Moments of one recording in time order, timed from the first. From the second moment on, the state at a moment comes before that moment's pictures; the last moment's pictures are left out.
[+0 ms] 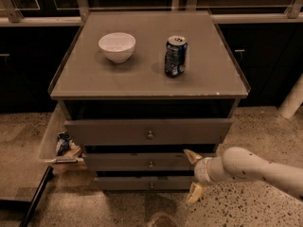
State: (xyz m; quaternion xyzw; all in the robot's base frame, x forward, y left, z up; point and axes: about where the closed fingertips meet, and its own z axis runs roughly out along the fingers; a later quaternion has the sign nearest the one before) arm 0.497 -0.157 0.465 -0.67 0.67 0.10 0.30
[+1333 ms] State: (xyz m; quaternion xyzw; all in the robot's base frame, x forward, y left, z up) arm 0.528 -0.169 0.420 -0.66 0.68 0.07 0.31
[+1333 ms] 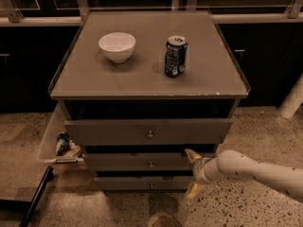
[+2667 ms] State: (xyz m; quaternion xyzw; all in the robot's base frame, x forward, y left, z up) arm 0.562 -0.163 0.403 -0.67 0.66 0.04 0.34
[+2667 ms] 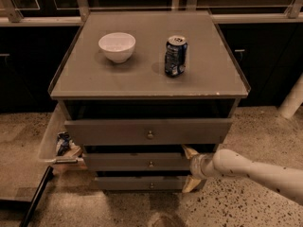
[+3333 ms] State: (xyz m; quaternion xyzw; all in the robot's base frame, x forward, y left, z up) arm 0.594 -0.167 0.386 -0.67 0.65 0.05 0.35
